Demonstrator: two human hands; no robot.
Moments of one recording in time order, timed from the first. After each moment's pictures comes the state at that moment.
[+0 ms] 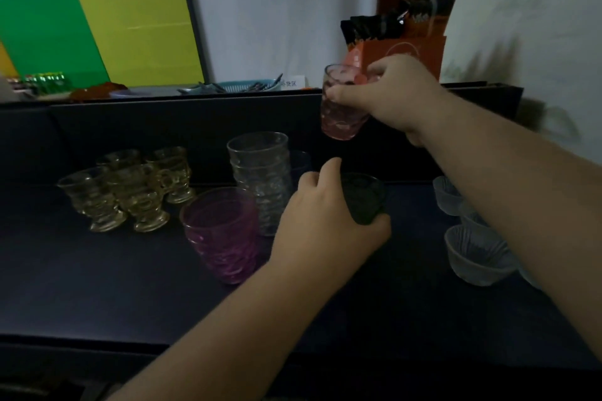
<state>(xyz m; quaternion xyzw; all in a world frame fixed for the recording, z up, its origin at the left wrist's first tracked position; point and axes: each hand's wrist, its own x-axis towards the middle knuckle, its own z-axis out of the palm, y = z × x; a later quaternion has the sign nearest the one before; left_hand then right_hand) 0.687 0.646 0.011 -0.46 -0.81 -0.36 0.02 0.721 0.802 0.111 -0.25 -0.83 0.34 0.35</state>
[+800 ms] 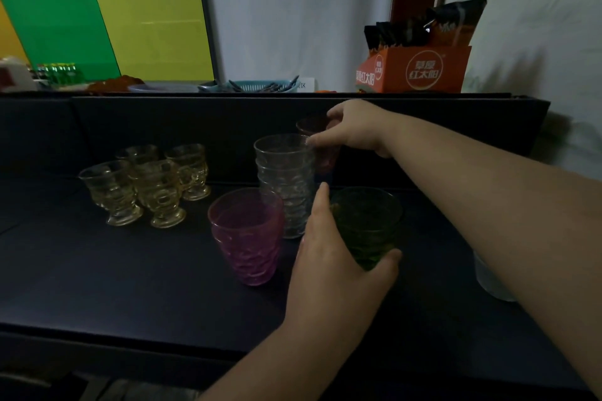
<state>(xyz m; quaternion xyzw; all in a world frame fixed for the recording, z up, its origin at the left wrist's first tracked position) 0.691 0.616 -0.031 -0.40 -0.75 -0.52 -0.04 0.634 0.813 0.086 -0.24 -0.91 0.32 0.15</state>
